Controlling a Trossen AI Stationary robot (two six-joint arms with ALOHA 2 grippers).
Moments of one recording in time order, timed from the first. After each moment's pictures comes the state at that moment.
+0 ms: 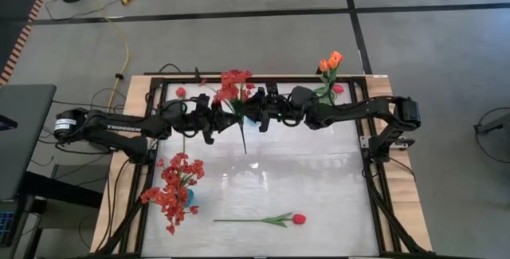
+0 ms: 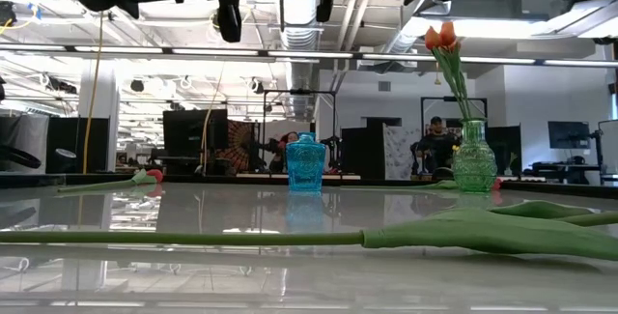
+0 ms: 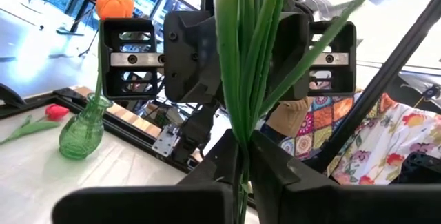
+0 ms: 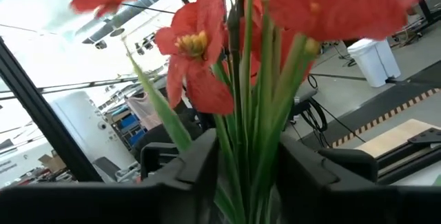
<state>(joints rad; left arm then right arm) 0.17 1.16 0.58 0.77 0.12 -0.59 -0.13 1.66 1.14 0.77 -0.10 0.59</state>
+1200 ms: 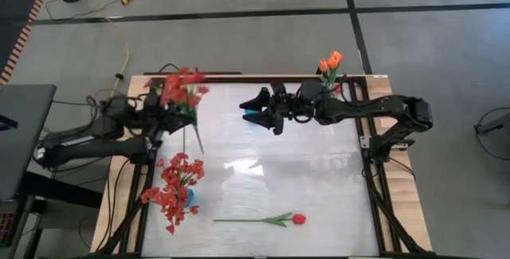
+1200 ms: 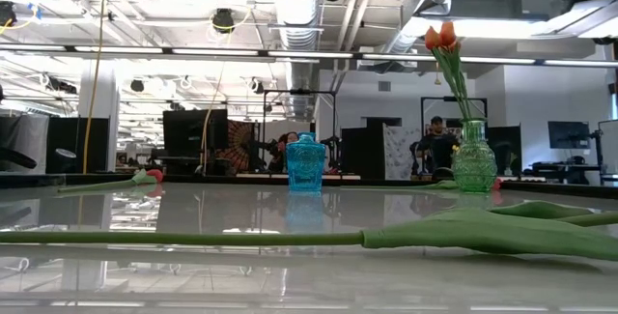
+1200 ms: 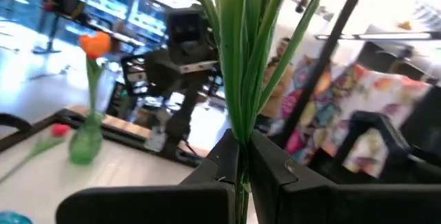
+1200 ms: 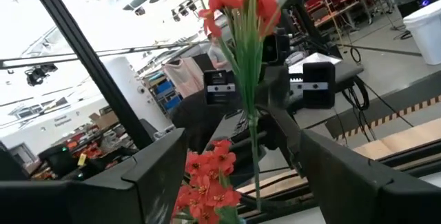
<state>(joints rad) 0.27 0.48 0.58 0.09 0.33 -0.48 -0.14 1.54 1.14 0.62 -0.32 0.59</state>
